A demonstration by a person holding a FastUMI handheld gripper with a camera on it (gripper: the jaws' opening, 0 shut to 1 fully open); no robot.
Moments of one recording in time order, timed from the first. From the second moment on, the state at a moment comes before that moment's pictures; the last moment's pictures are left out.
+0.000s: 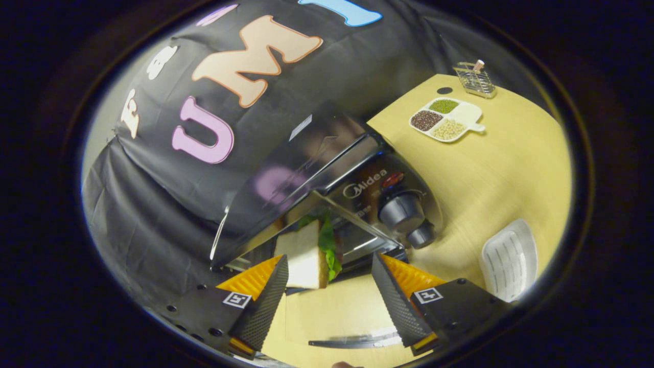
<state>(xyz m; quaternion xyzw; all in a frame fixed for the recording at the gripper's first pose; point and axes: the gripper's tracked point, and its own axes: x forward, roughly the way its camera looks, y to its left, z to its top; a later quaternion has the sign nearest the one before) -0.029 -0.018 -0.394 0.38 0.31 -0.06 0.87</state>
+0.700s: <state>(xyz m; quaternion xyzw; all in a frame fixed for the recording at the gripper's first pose) -0.163 0.038 -0.435 0.22 0.49 0.08 0.84</state>
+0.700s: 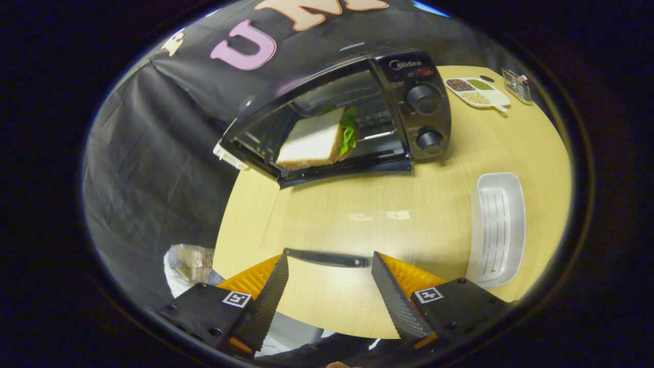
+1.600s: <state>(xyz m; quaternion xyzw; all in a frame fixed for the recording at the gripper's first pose) -0.165 0.017 -0.455 0.14 0.49 0.08 0.86</state>
